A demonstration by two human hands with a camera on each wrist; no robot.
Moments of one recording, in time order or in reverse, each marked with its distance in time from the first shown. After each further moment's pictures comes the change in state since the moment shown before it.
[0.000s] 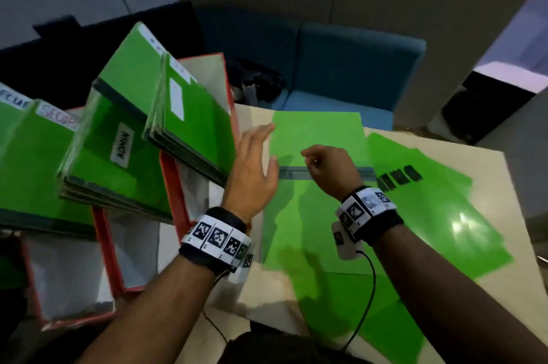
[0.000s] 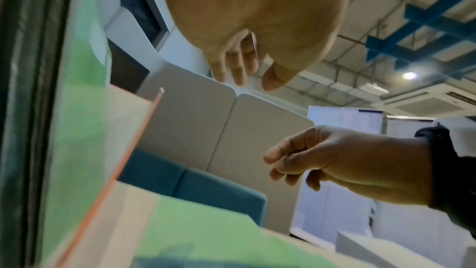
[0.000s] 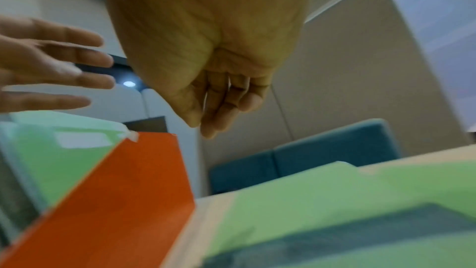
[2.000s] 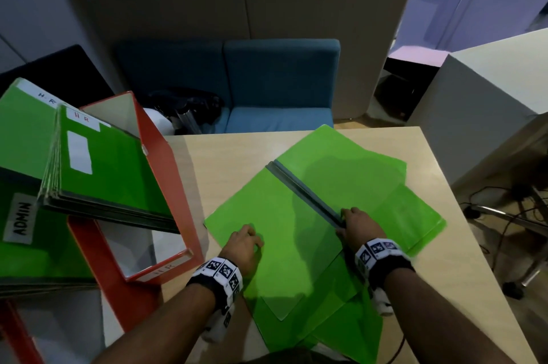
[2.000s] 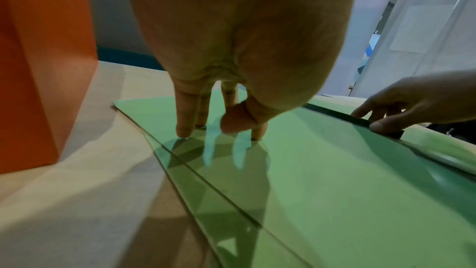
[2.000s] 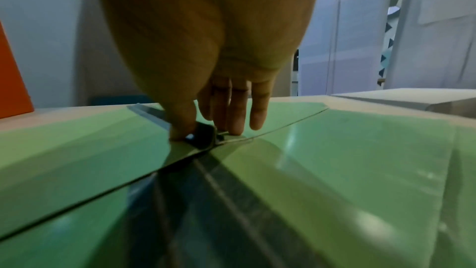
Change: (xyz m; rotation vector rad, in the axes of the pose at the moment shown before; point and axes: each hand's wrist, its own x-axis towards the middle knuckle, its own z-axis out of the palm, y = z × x) left_hand -0.074 -0.062 0.131 0.483 -1.073 -0.238; right_hand -0.125 0.190 -0.013 -0.368 -0.290 0.596
